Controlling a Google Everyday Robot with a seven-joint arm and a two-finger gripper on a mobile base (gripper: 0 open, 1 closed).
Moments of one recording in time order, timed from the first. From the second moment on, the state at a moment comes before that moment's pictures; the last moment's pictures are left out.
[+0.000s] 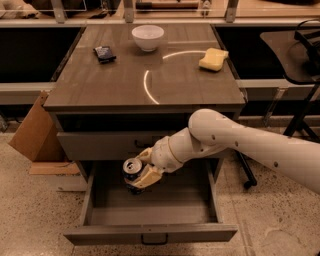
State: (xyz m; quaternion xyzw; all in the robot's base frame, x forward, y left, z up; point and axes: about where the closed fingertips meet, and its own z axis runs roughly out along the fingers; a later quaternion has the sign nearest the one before) arm 0.498 0.061 0.663 -0.66 0.61 0.31 0.30
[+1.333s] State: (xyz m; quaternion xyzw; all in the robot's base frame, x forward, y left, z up) arm 0.503 0.012 0.580 -0.57 0.69 0.28 0.34
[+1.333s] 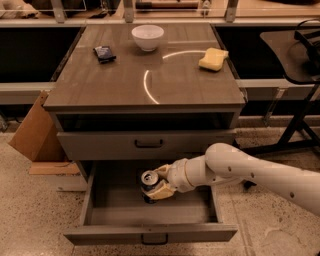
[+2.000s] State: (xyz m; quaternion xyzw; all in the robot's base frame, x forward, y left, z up) arm 0.519 -0.010 0.527 -0.54 0.72 0.26 0.35
